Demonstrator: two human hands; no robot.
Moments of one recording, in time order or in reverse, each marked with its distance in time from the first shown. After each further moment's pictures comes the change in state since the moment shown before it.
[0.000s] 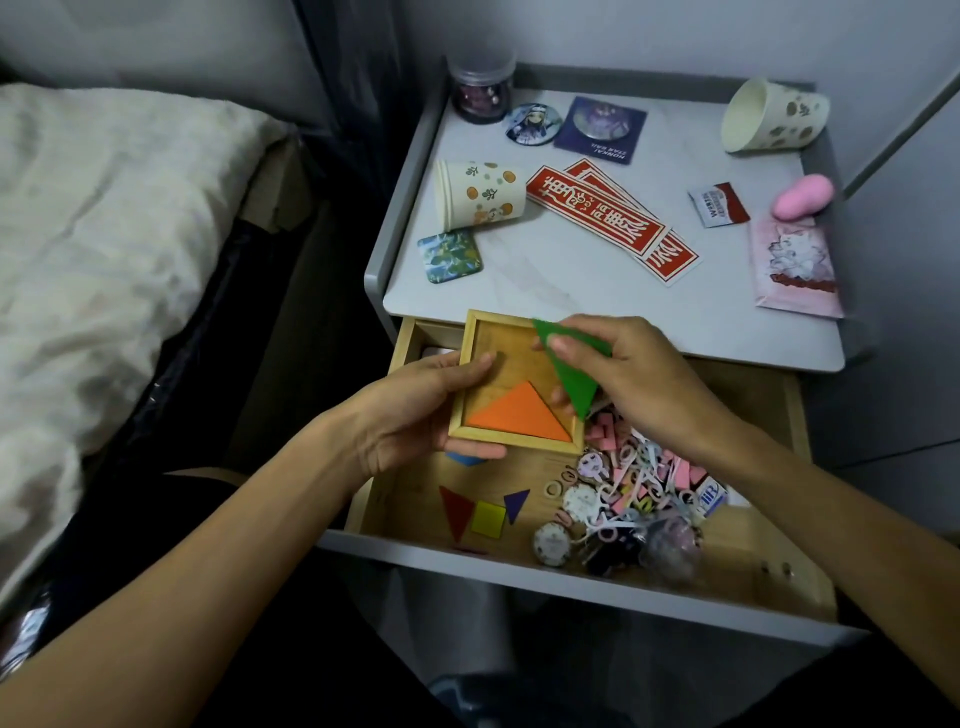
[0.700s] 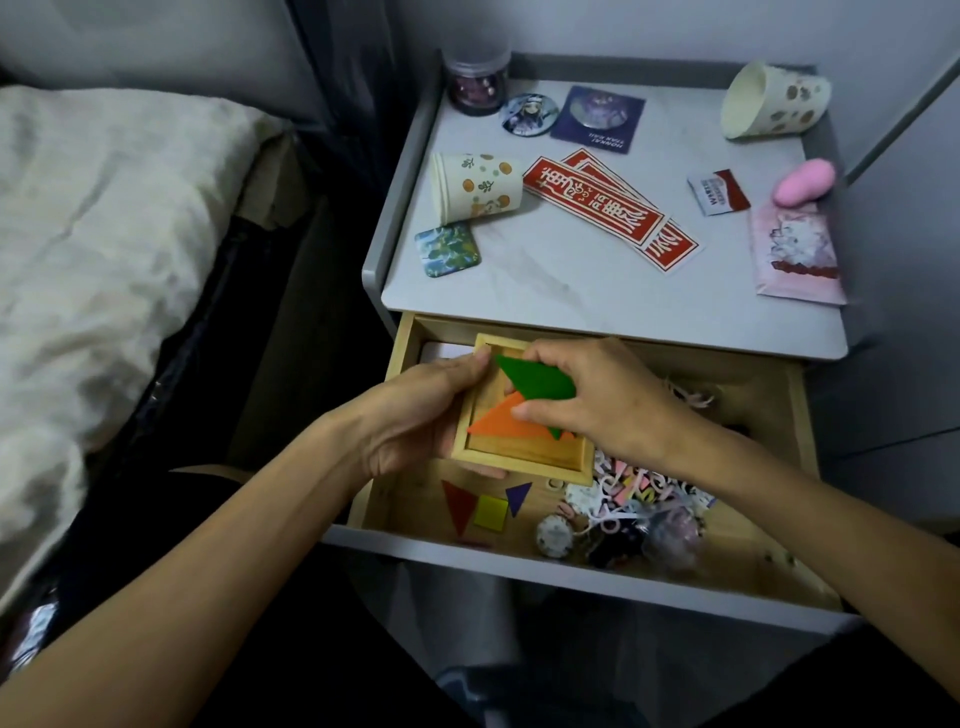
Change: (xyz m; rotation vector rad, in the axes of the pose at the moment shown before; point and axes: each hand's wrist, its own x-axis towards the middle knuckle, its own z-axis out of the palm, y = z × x) left_hand -0.001 -0.005 0.009 0.071 -0.003 -0.055; right_hand -0.002 0.001 0.019 -0.301 -0.120 -0.147
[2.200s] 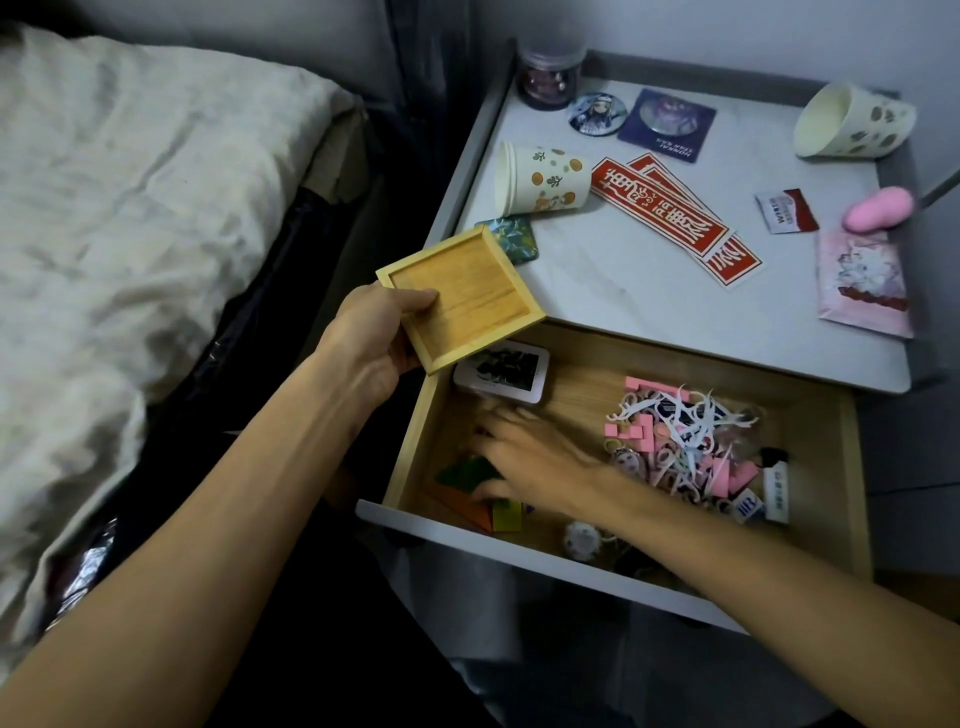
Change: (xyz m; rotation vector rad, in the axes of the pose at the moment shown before) left_hand -0.013 0.030 -0.060 -0.283 0.639 0.306; right_hand 0.044 0.055 0.129 -0.711 -0.308 -0.305
